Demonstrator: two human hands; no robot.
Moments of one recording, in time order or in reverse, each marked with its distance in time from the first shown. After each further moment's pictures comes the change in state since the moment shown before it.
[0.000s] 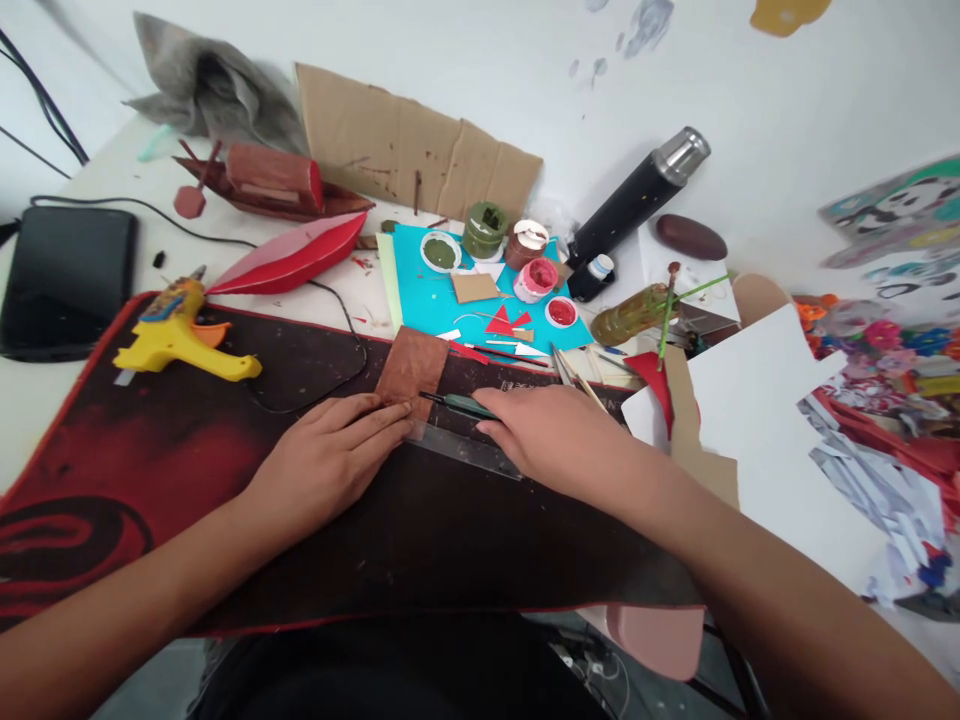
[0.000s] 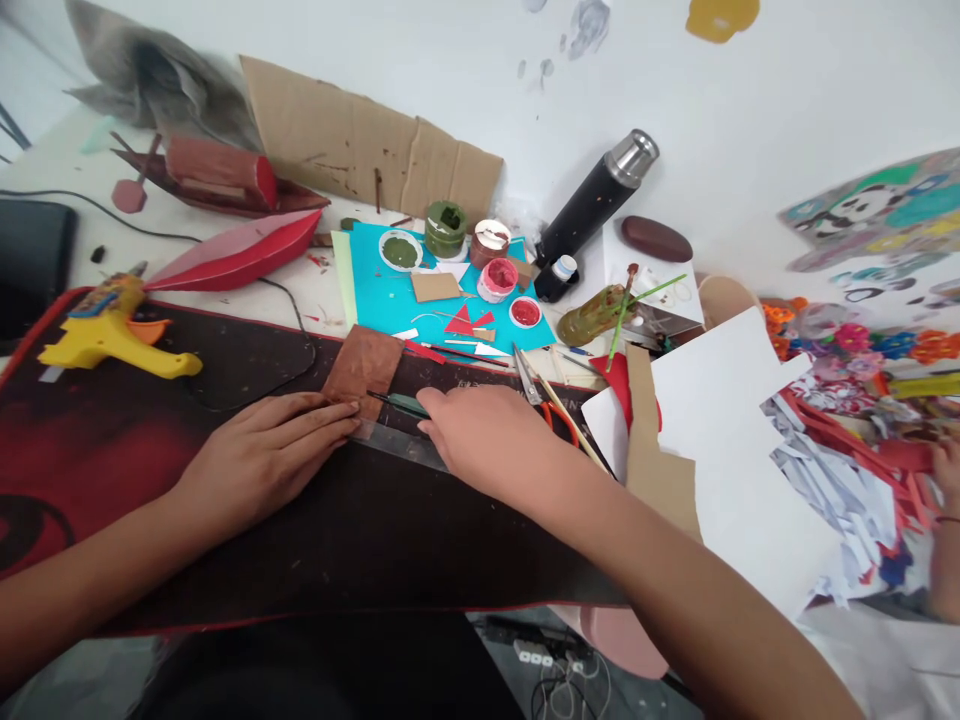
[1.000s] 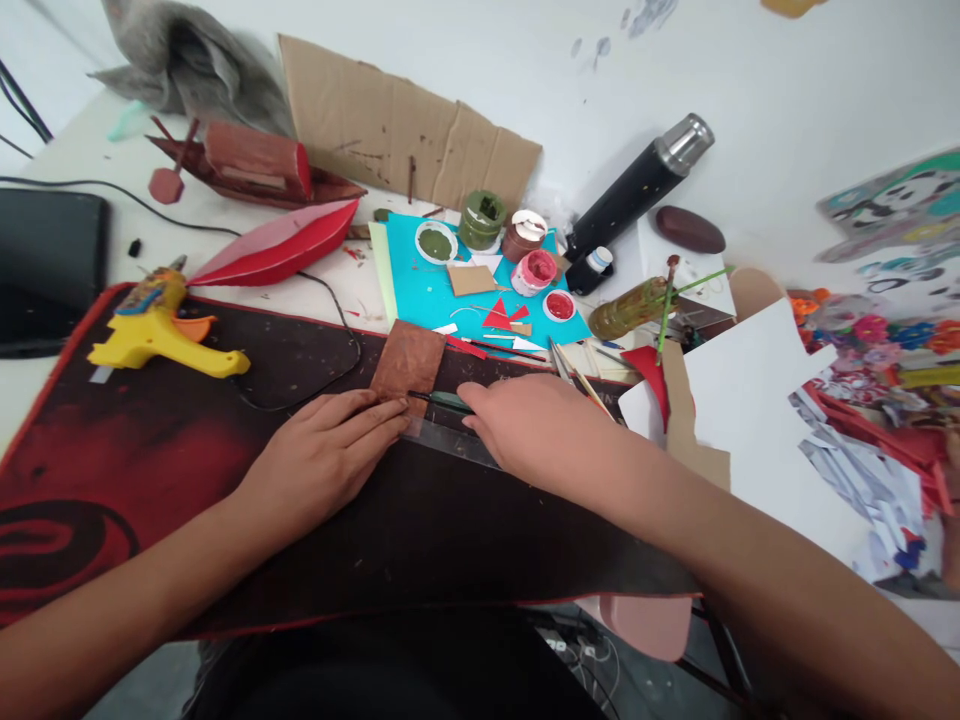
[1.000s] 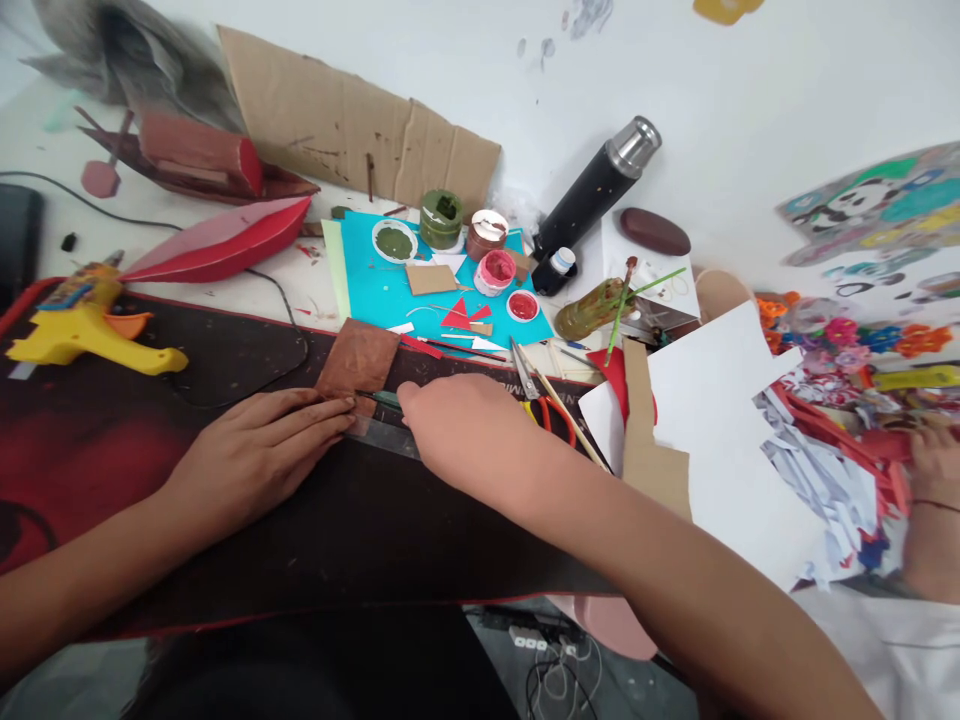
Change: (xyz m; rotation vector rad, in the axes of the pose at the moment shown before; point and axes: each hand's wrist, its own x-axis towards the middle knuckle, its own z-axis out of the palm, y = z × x) left_hand -0.005 0.000 0.005 0.017 -0.040 -0.028; right_hand 0.012 -0.016 -0.013 -0.073 -0.051 -0.017
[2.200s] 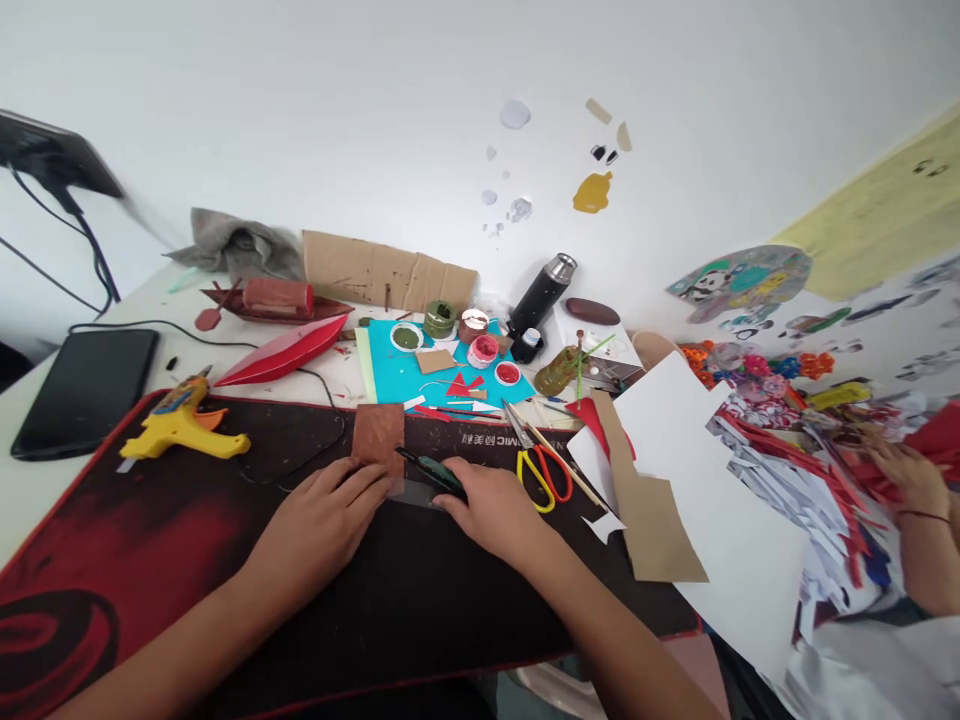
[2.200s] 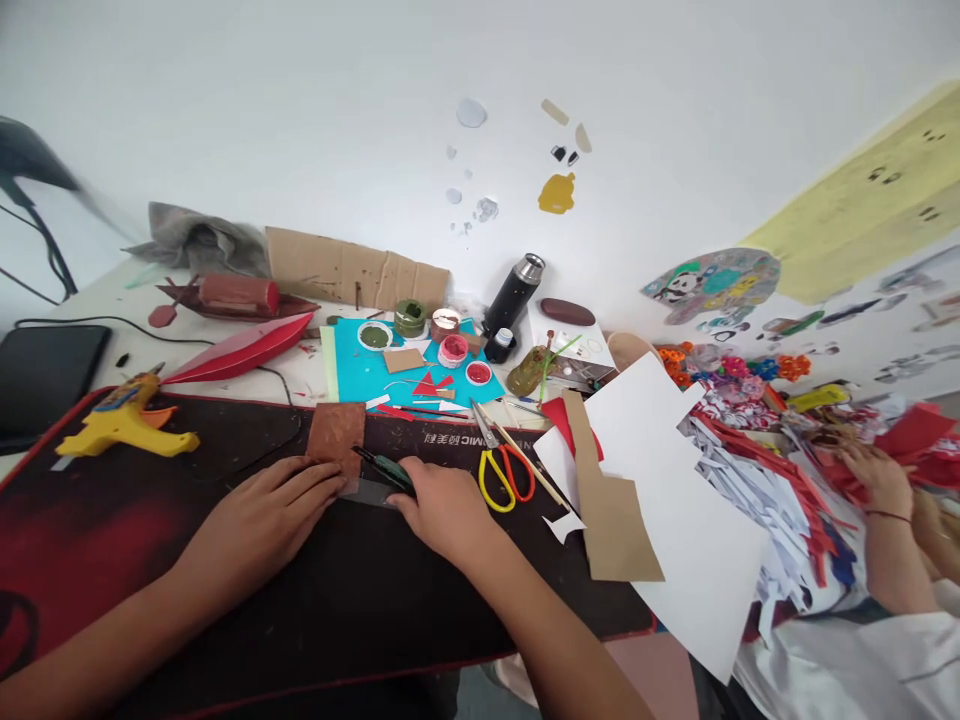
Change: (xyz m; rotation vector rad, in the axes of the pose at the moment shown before) left_hand 0.008 0.012 0.010 0.149 0.017 0.037; right_hand -0.010 -0.009 0.095 0.480 0.300 0.219
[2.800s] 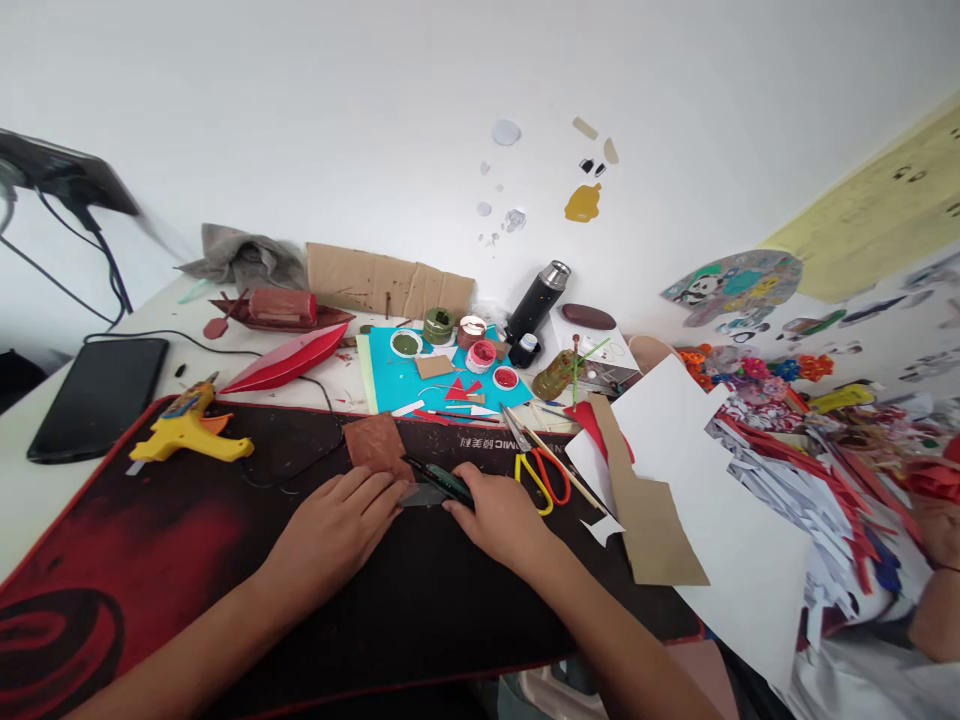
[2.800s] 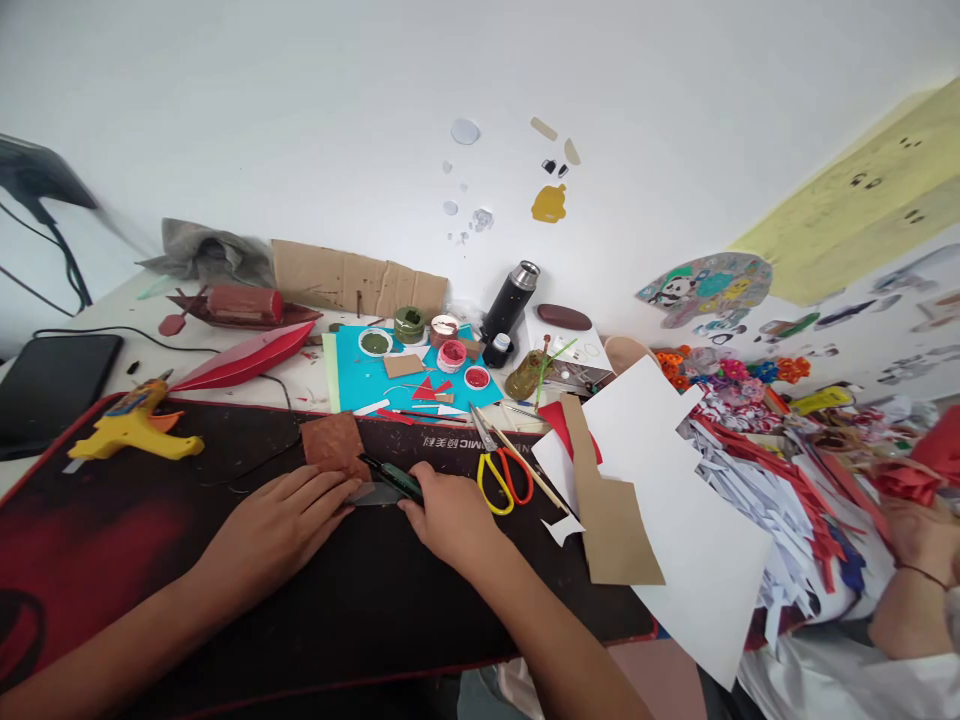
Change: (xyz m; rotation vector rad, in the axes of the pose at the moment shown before) left_hand 0.015 0.016 -0.007 -0.040 0.060 0.016; right_hand -0.012 0.001 -0.004 -0.037 -0.010 0.093
